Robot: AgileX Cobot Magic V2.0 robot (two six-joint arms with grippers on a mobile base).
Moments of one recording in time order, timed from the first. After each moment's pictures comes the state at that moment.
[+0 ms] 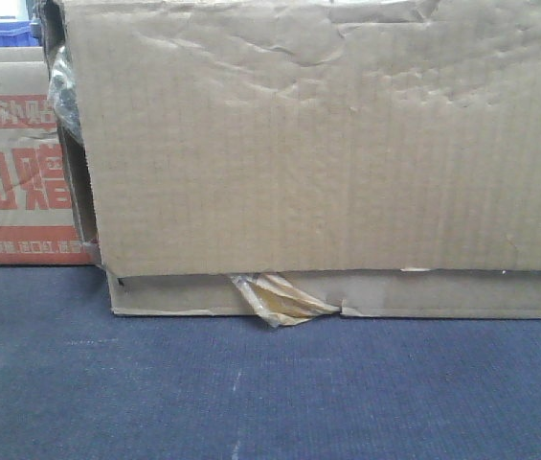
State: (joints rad) left arm 0.13 1.85 -1.68 -0.03 1.14 0.24; right arm 0.08 0.57 -0.67 0.02 0.28 0.00
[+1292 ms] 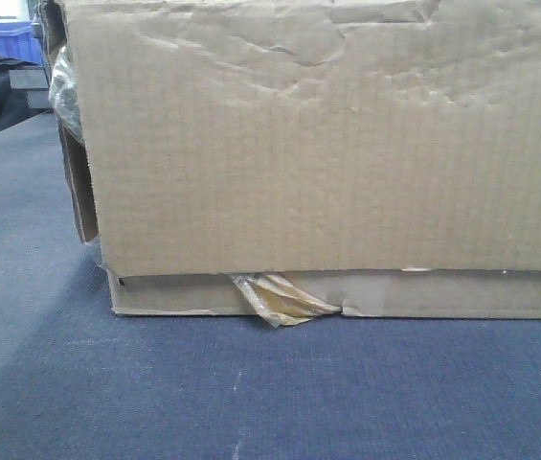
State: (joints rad) left arm -0.42 1.70 -2.14 -0.07 1.14 -0.15; right arm 0.10 0.57 -0.67 0.02 0.28 0.00
